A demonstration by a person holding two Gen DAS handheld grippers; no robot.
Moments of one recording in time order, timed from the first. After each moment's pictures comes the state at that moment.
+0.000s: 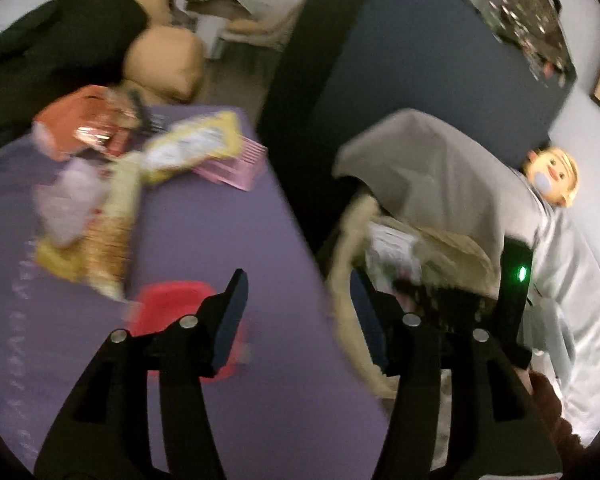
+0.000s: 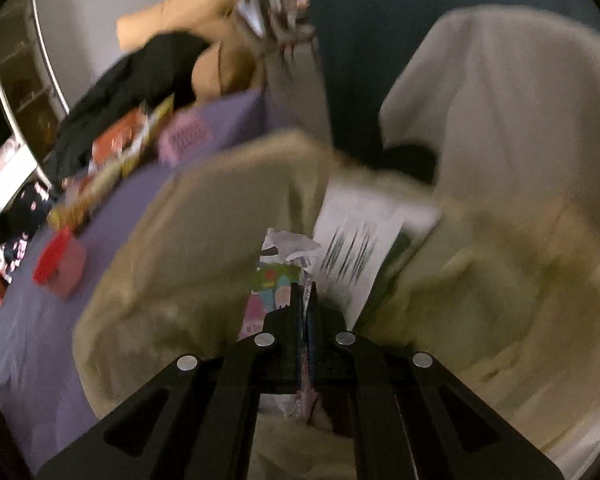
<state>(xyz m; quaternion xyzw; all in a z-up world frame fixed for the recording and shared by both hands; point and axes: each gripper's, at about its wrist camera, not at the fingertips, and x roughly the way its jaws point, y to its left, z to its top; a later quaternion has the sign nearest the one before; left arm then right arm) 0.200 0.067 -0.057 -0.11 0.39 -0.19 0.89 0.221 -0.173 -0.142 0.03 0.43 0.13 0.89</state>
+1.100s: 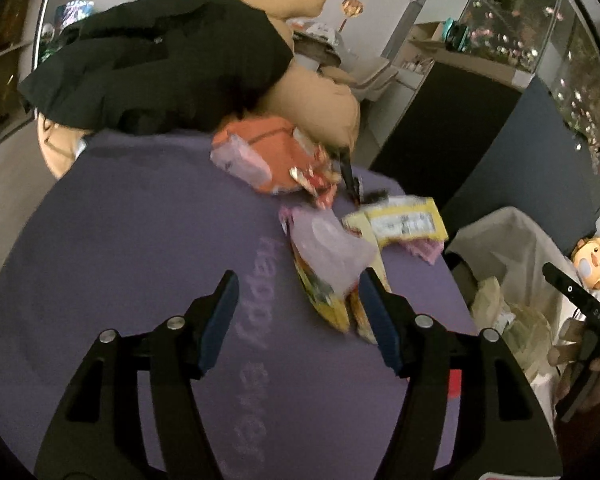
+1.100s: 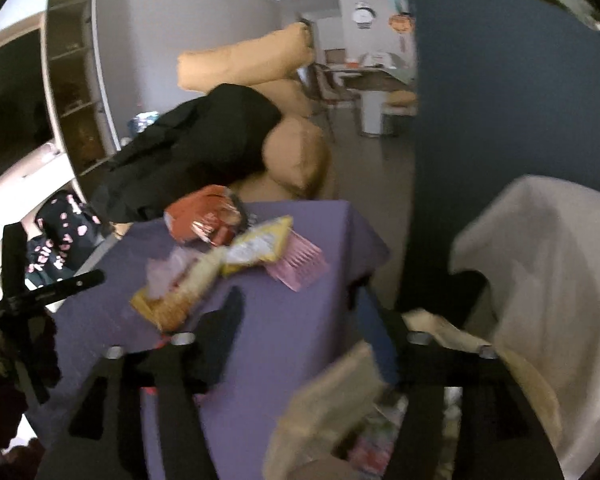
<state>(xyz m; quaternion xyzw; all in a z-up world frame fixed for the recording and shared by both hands) 0.212 0.275 -0.073 -0.18 0.33 -0.07 0.92 0.234 -0.077 -0.015 0.00 0.31 0.19 0.93</state>
